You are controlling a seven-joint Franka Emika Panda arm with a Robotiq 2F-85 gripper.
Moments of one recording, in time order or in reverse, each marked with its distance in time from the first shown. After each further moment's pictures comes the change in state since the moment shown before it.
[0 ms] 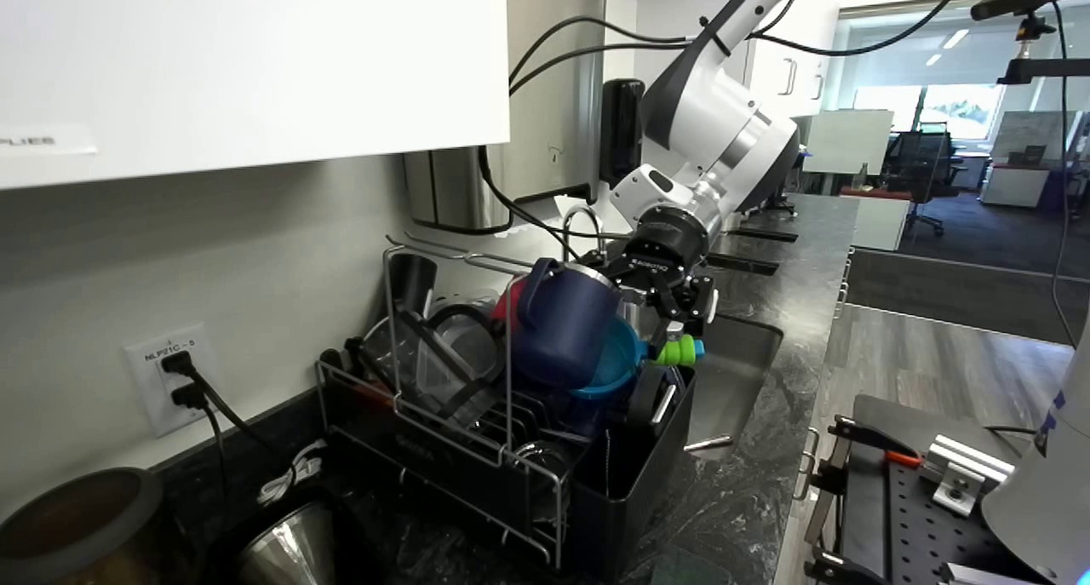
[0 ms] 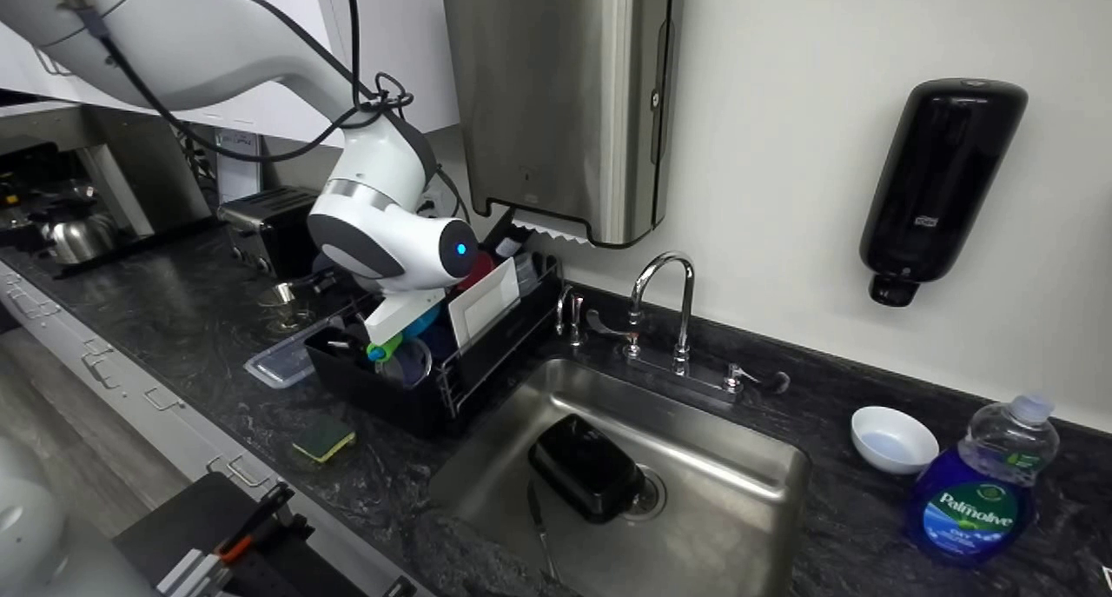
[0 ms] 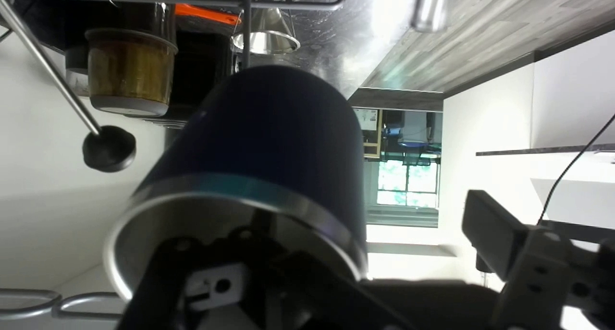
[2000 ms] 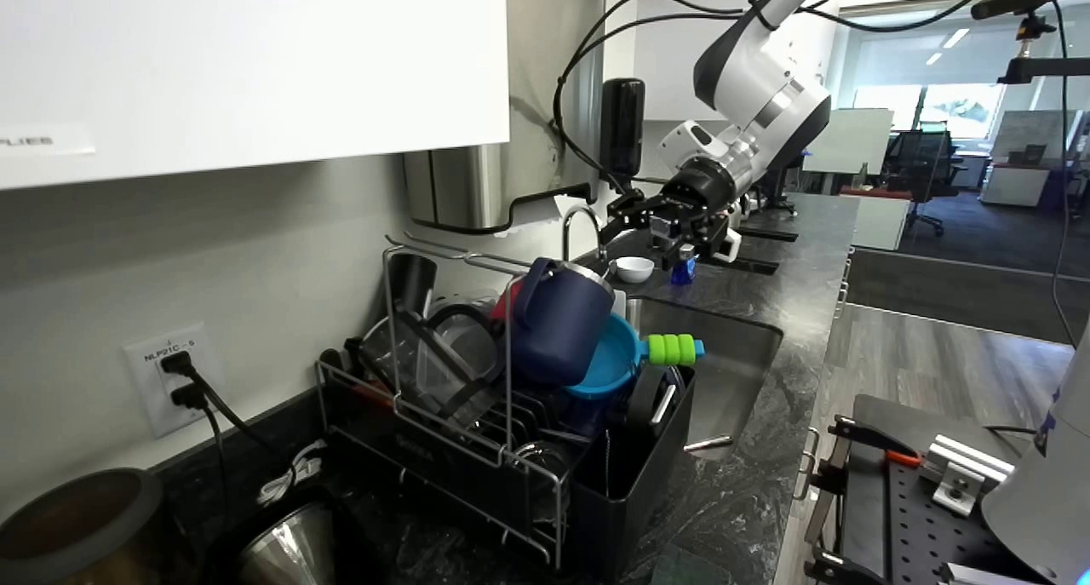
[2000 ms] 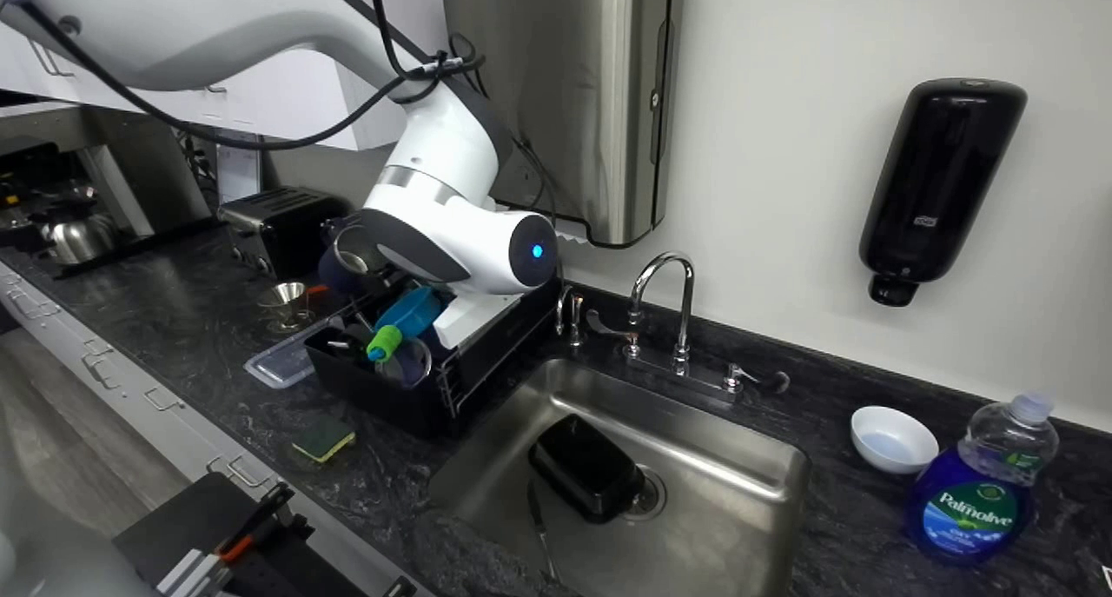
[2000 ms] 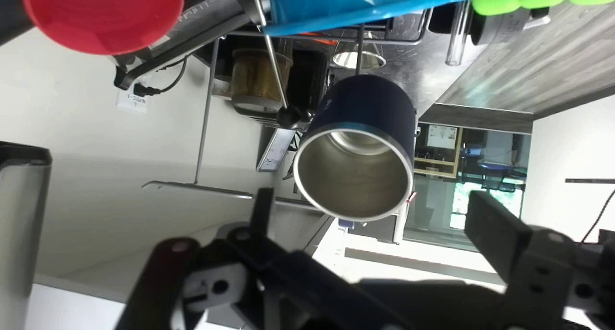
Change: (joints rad) arm -0.207 -0.071 -0.132 0.038 -0.125 -0.070 0.000
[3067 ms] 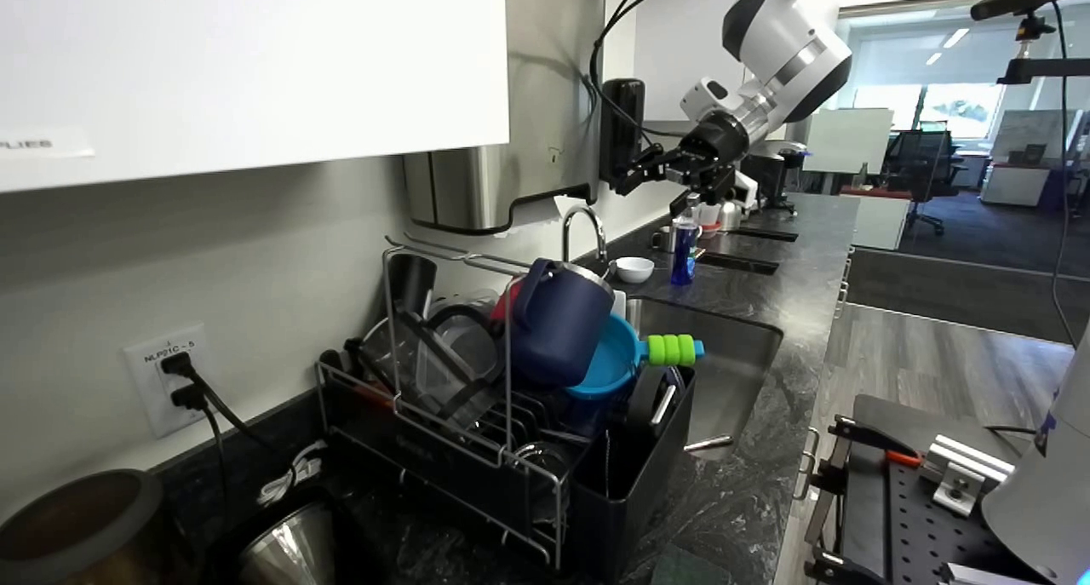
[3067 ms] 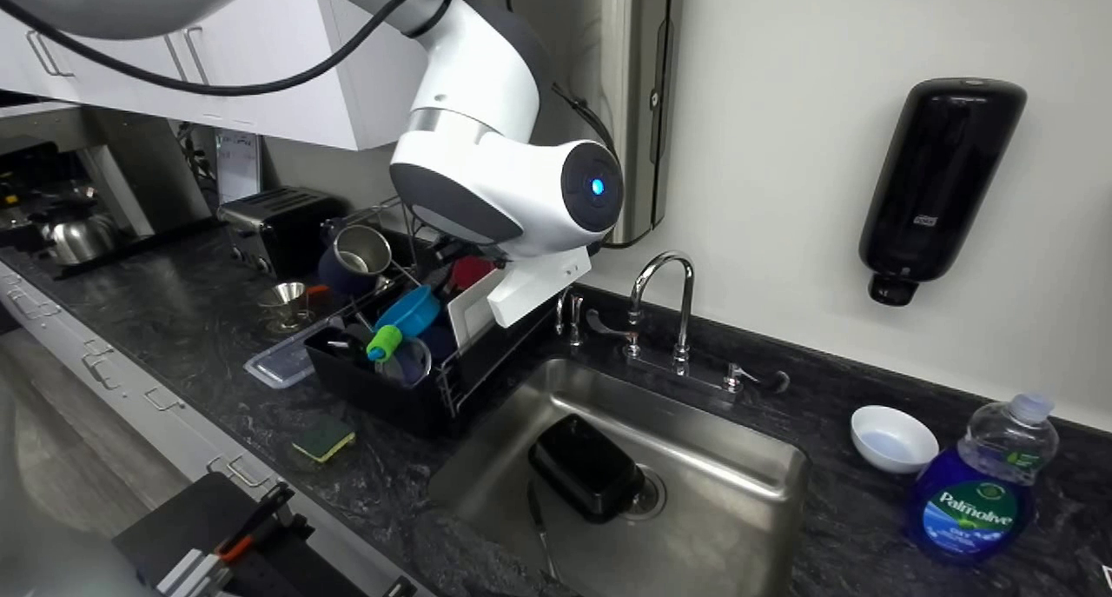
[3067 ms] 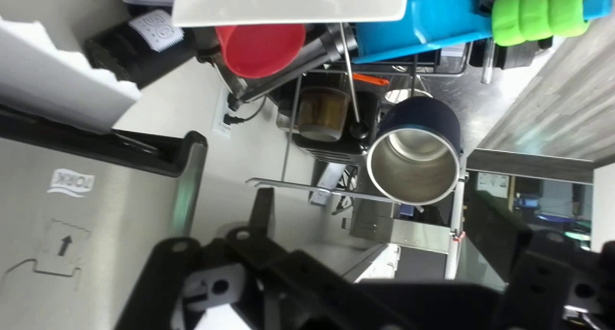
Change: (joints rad) arm -0.083 -0.060 -0.075 0.109 -0.134 0.038 0.140
